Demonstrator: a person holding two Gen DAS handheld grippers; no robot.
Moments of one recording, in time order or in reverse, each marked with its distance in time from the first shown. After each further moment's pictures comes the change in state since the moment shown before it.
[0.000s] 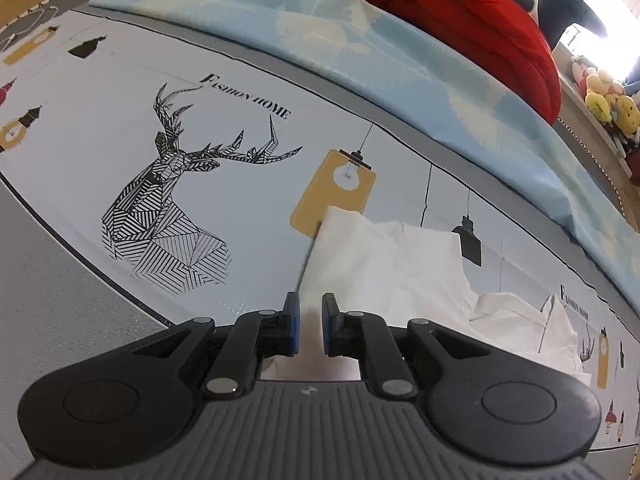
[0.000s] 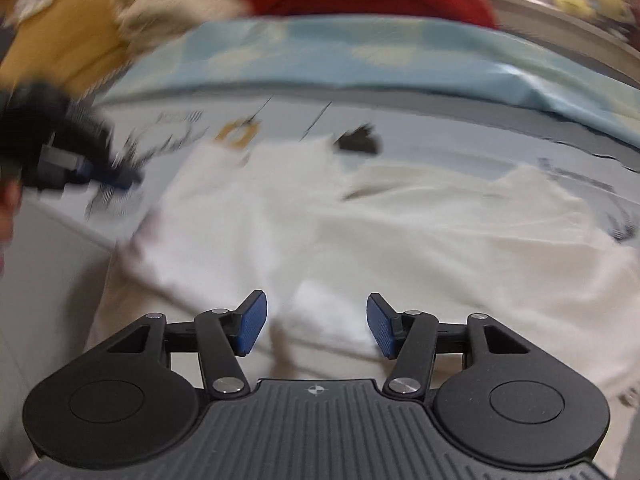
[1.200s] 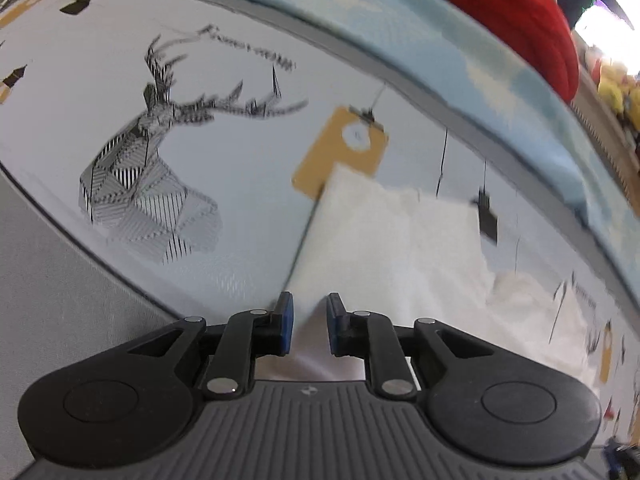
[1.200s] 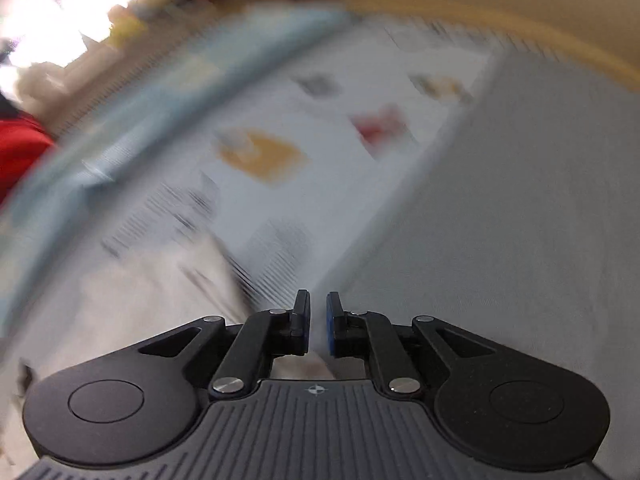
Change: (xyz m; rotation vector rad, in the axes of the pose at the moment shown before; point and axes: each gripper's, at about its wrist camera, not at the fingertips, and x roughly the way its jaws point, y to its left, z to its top) left arm 0.033 0.007 -0.006 -0.038 0.086 -0.007; right arm -0.108 -0.187 -0.058 0.939 -0.347 -0.624
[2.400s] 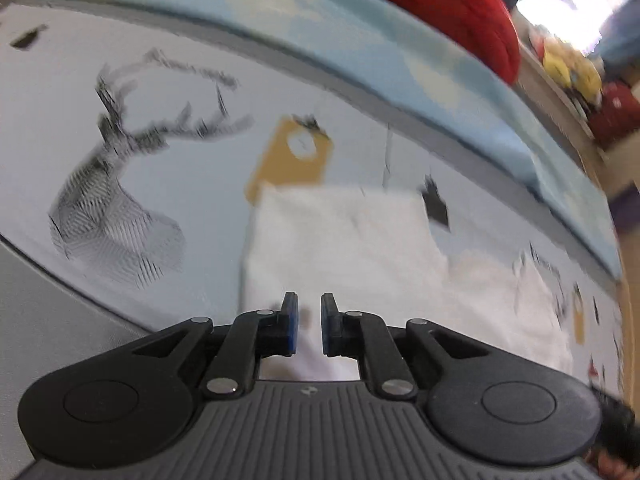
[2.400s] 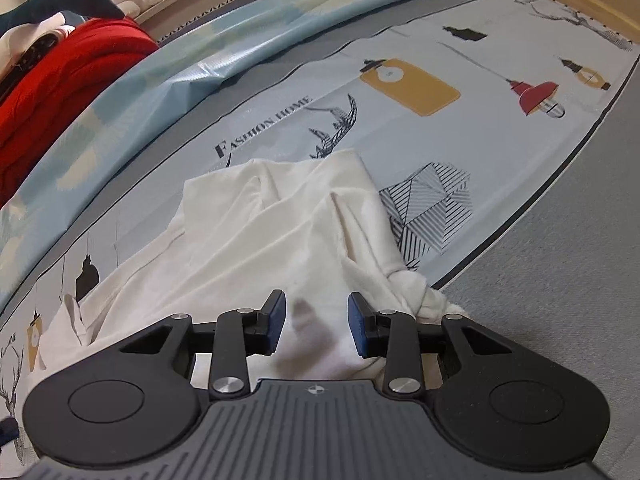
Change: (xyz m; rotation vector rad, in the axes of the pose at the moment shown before) left arm -0.007 -0.002 -0.024 0.155 0.007 -0.122; right arm 0.040 0.041 -0.025 -0.140 0.304 0.142
